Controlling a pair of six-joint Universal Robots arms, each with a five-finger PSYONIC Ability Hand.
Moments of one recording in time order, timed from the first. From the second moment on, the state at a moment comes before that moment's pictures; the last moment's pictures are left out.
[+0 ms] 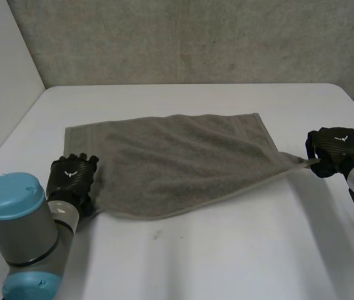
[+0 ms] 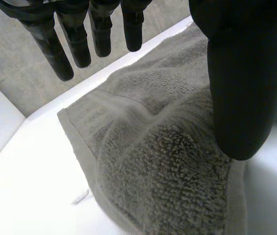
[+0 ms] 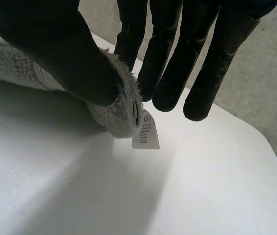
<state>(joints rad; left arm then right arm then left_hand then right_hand) 4.32 -1.99 -1.91 3.64 -1.77 3.39 1.62 -1.29 1.75 -0.17 1.32 2.82 0.25 0.25 0.25 0.25 0.08 0.97 1.18 1.19 1.19 0.99</state>
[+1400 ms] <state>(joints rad) 4.50 -1.93 -1.97 3.45 -1.60 3.39 1.62 -1.29 1.75 -0.16 1.31 2.81 0.46 0.46 0.46 0.46 0.29 0.97 1.18 1.19 1.19 0.99</state>
